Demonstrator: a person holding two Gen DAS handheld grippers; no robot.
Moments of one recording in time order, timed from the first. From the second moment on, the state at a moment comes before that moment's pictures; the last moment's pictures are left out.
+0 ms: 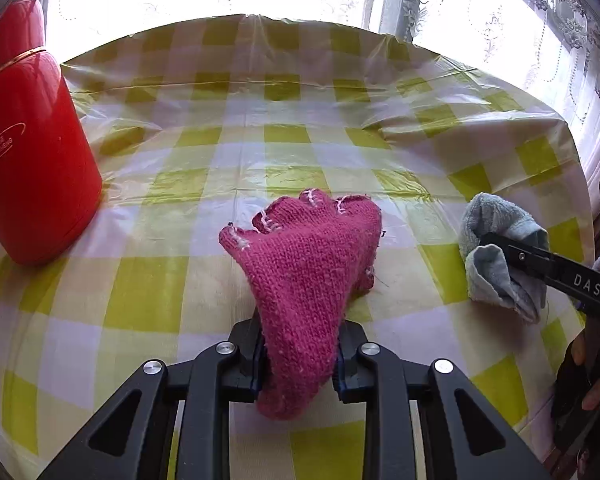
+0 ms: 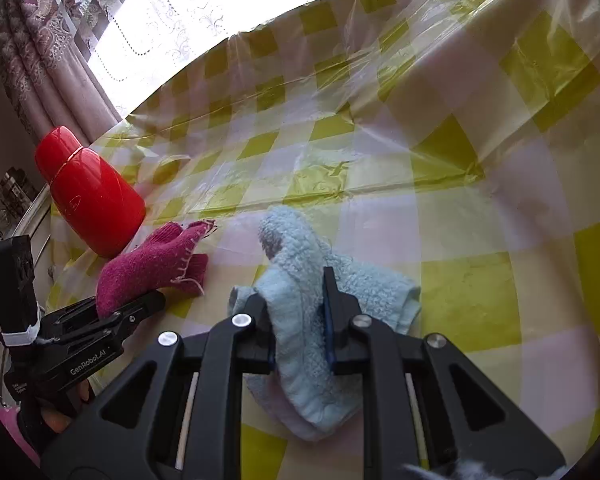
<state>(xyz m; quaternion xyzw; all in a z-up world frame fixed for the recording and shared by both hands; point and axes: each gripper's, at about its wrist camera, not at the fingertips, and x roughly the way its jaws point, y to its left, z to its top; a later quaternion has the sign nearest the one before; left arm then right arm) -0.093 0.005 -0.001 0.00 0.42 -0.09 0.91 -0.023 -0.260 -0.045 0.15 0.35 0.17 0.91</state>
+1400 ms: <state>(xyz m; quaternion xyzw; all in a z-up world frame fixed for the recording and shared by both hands) -0.262 0.061 0.154 0.02 0.19 -0.05 0.98 -0.227 -0.166 0.128 -0.01 0.12 0.27 0.95</state>
